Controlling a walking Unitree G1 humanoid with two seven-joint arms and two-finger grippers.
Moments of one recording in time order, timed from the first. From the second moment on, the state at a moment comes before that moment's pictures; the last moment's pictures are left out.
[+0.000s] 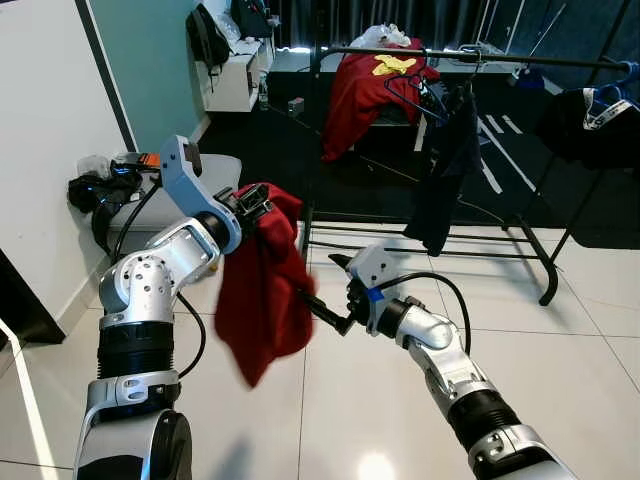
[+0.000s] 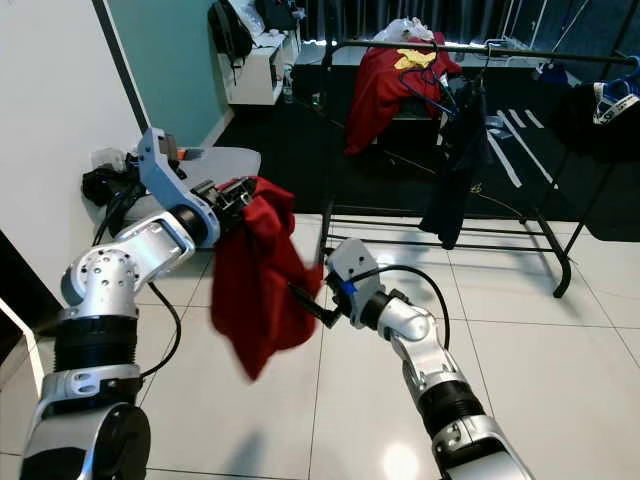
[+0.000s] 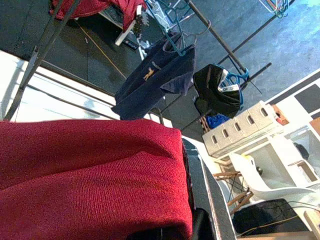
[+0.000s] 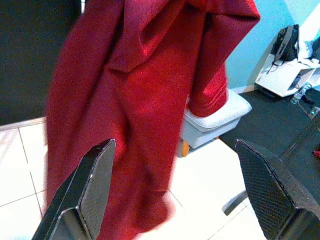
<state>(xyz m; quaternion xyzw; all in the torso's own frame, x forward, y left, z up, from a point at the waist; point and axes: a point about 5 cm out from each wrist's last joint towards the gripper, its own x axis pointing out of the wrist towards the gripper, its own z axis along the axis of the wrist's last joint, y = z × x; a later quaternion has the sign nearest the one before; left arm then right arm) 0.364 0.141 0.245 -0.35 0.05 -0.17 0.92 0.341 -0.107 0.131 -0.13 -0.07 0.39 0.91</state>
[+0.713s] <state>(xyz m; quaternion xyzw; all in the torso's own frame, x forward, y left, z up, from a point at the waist) 0.361 0.136 0.251 -0.32 0.06 -0.19 0.93 0.346 -0.084 0.136 -0.12 -0.07 0.43 0.89</state>
